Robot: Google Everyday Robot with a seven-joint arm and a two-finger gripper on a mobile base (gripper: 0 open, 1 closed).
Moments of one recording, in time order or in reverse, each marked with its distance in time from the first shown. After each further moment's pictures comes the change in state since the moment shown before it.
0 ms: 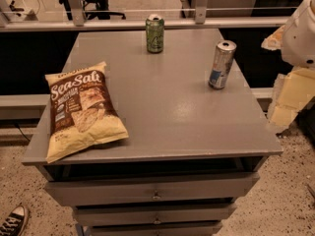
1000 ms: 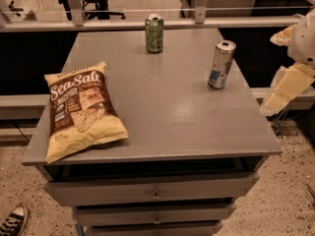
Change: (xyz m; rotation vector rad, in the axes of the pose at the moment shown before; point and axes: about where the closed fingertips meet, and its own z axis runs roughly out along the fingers) arm 0.020 -0.054 0.028 0.085 -0.157 0.109
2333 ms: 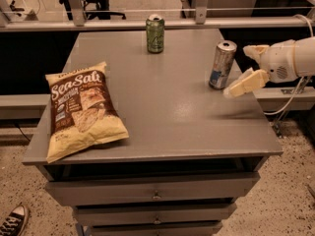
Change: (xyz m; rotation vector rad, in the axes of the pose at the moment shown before) arm -0.018 -0.080 0.116 -0.035 -0.563 0.203
